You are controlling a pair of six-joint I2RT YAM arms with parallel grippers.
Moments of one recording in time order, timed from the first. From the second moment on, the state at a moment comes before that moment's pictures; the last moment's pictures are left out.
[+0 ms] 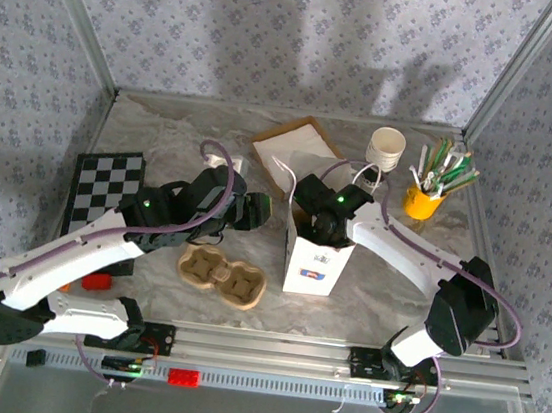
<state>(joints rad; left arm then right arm) -1.03 1.17 1.32 -0.85 -0.31 -0.88 0.79 1.55 1.28 -1.15 0.01 0.68</state>
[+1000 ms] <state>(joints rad) -1.03 1.18 1.32 -0.84 -0.31 -0.88 0.78 1.56 1.30 -1.16 0.02 0.66</state>
